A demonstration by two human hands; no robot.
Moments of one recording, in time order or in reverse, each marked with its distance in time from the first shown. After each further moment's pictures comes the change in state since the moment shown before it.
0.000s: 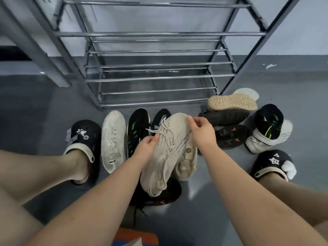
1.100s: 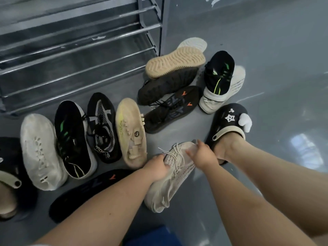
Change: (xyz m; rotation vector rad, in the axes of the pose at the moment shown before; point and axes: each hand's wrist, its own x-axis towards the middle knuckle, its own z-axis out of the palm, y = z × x) left_hand -0.008 -0.072 0.198 1.074 -0.631 0.045; right_hand -0.008 0.222 -0.106 -0.442 -0.188 0.468
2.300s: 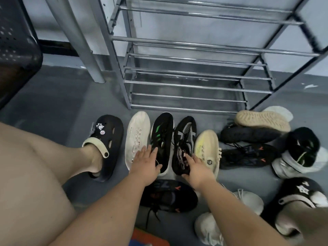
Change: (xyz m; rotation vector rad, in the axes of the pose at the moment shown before) left_hand -0.142 -0.198 -0.102 0.103 0.558 -0.221; right_hand -0.088 -0.204 0.101 -0.626 -0.124 -0.631
